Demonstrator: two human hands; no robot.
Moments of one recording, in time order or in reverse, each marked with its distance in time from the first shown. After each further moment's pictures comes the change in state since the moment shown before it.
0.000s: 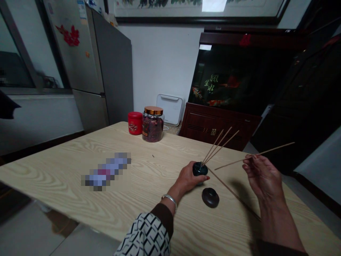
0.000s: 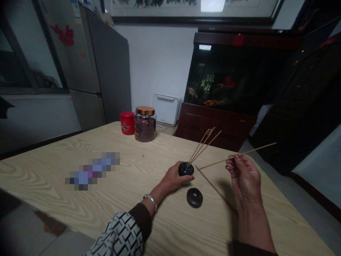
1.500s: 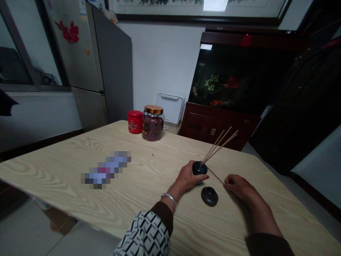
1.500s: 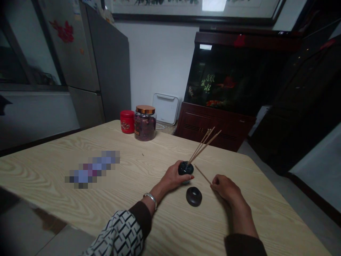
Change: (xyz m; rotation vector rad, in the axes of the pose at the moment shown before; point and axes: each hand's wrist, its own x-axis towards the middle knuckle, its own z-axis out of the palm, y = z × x) left_hand 0.001 -0.004 0.001 0.024 -0.002 0.024; right_hand 0.003 0.056 -0.045 -1.532 -0.606 0.205
